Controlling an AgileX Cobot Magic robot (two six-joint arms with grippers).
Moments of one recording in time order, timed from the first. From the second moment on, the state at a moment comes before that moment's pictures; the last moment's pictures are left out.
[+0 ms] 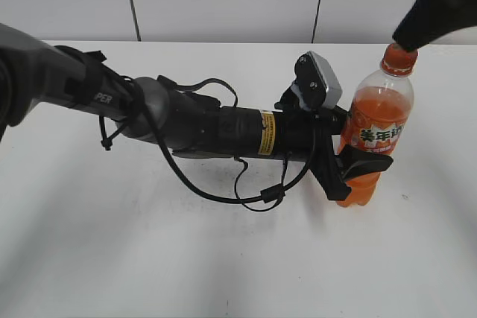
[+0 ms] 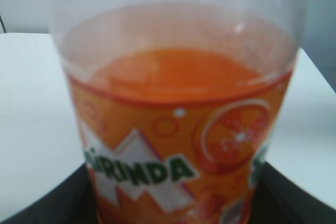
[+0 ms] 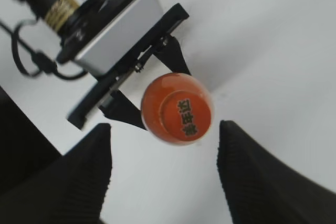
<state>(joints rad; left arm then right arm) -0.71 2.33 -1.41 1.06 -0.84 -0.64 0.31 1.47 -1.45 0.20 1.21 -0.59</state>
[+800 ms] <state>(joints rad) -0.71 2.33 -1.41 1.06 -0.85 -0.64 0.31 1.57 -1.43 0.17 1.18 -0.09</state>
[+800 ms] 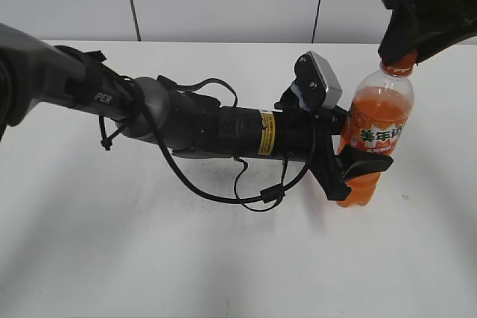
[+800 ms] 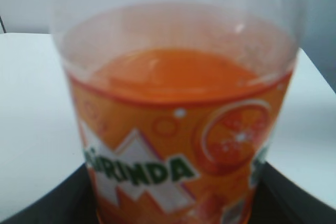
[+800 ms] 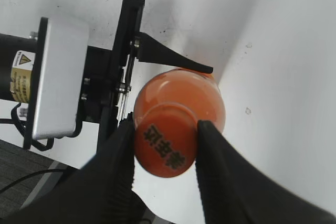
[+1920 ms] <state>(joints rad) -0.70 2.33 -1.41 1.07 -0.86 -0.63 0.31 1.57 -1.43 0.17 1.21 -1.44</state>
